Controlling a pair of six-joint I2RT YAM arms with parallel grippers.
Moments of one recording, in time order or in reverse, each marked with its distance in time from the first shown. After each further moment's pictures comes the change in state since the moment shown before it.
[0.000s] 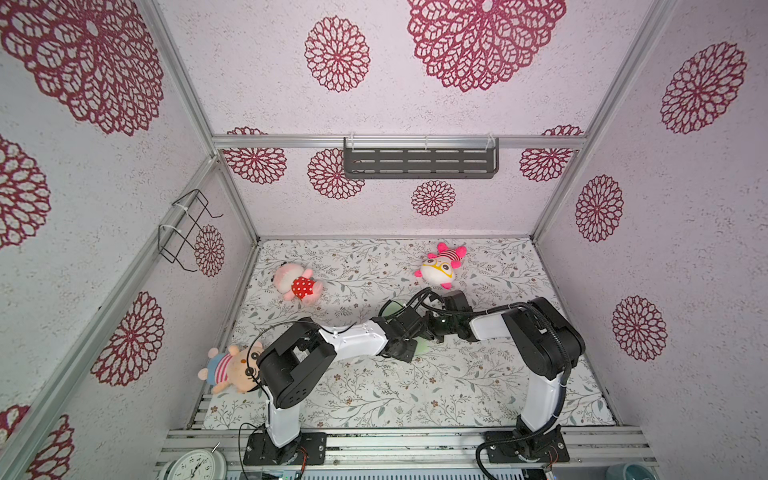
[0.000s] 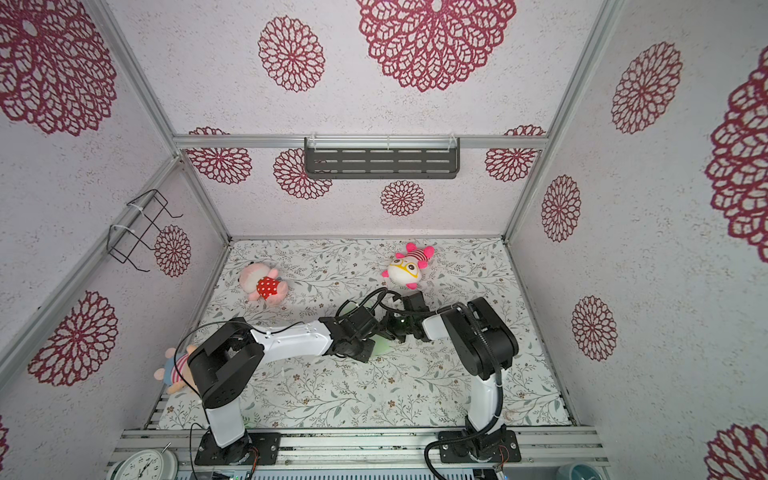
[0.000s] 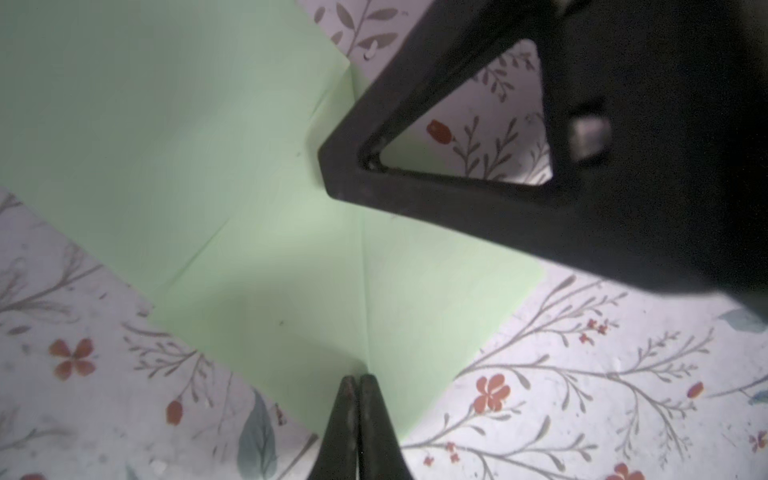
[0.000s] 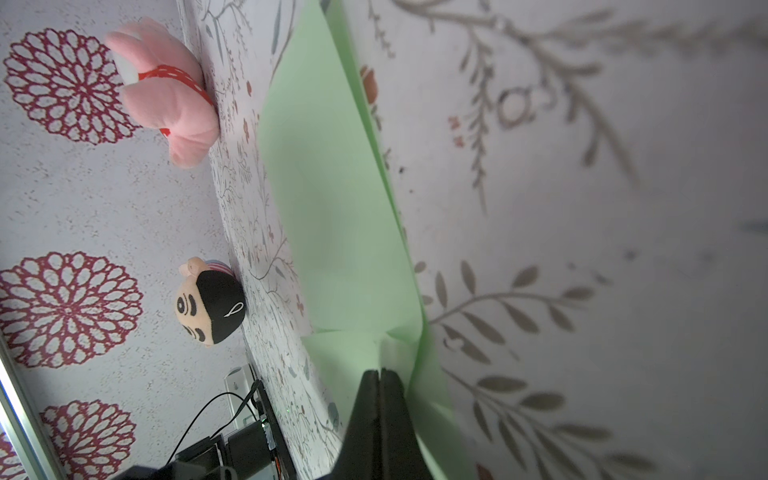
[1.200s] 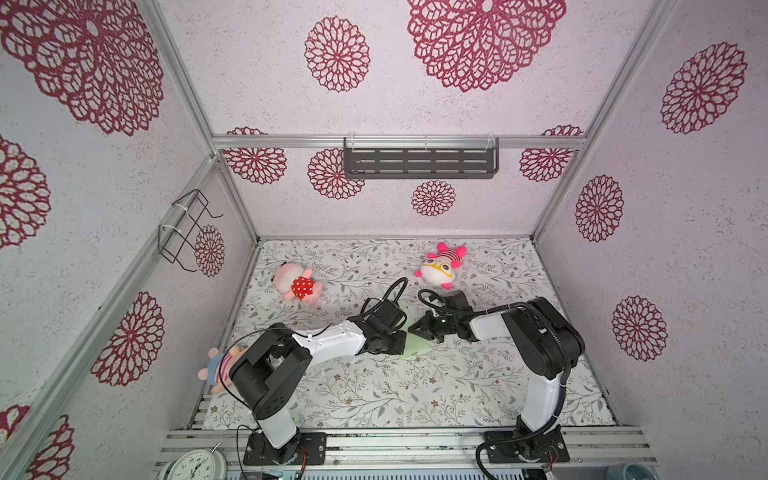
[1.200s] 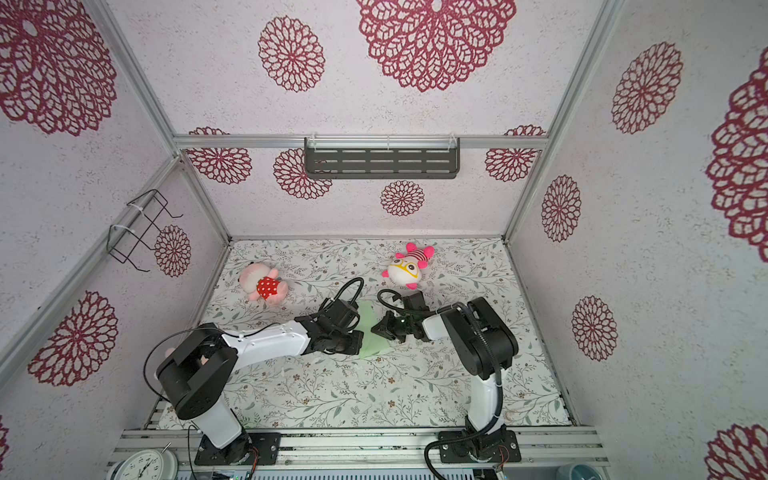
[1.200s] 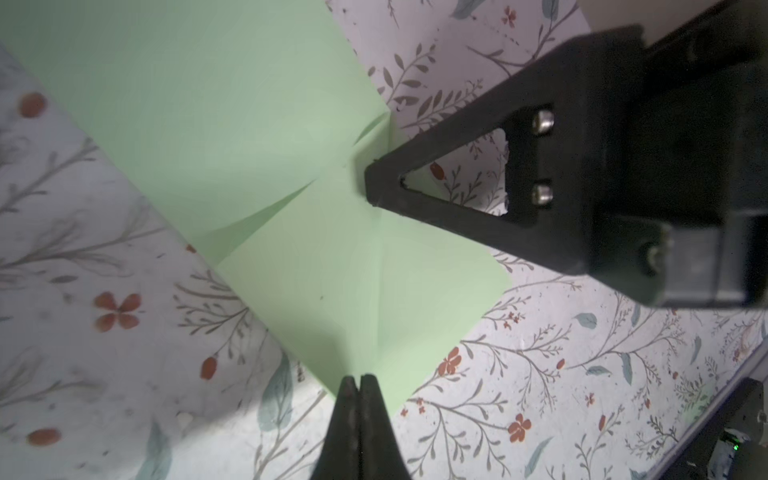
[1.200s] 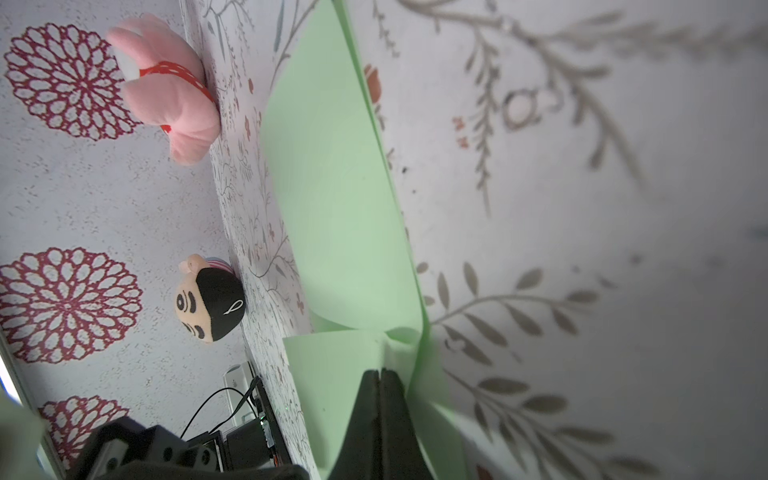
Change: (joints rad) left arm 0.119 -0.133 -0.142 0.151 0.198 -0.131; right arm -0.002 0.000 0.000 0.014 -0.006 -0.011
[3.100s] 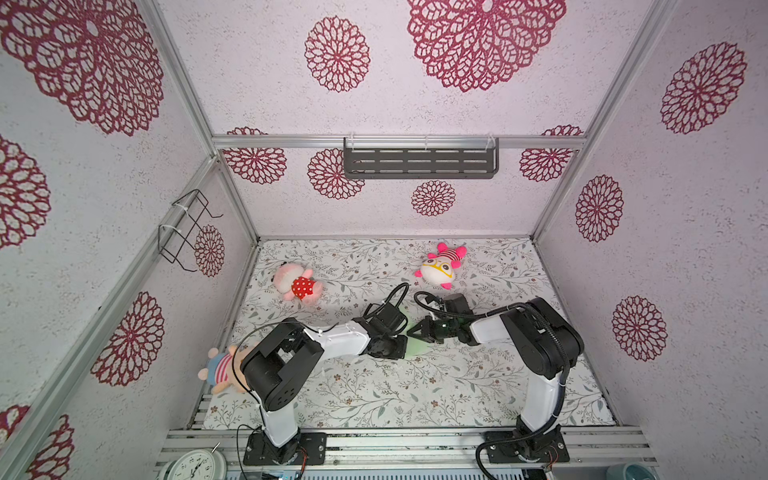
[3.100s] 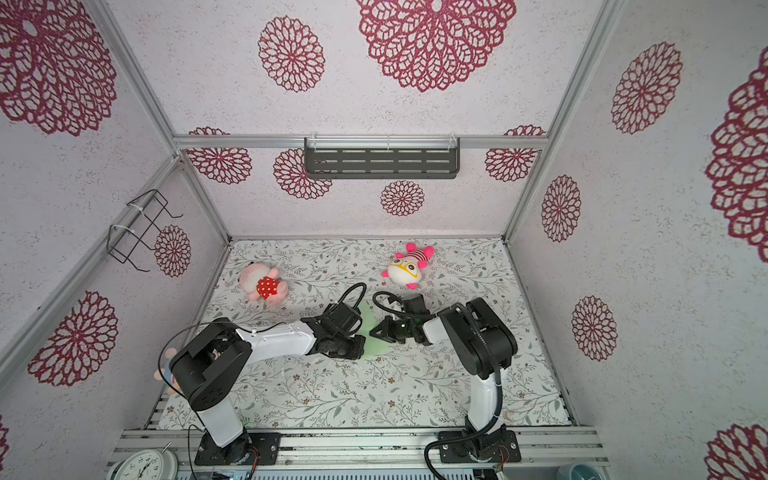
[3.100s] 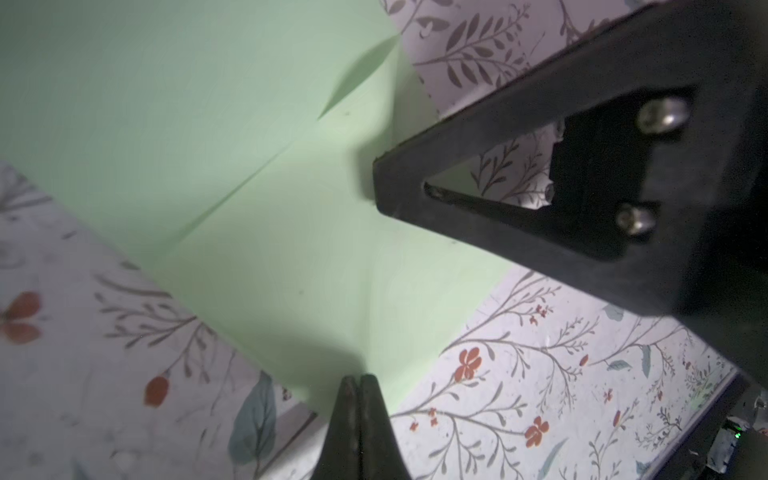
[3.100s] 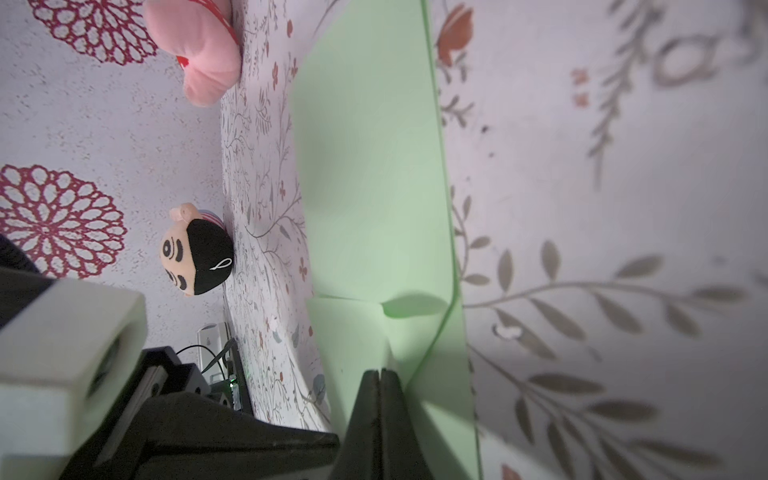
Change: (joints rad) left arm 0.000 0.062 -0.005 0.012 0.049 -0.026; right arm -0.006 0.010 -0.034 0.072 -0.058 -0.164
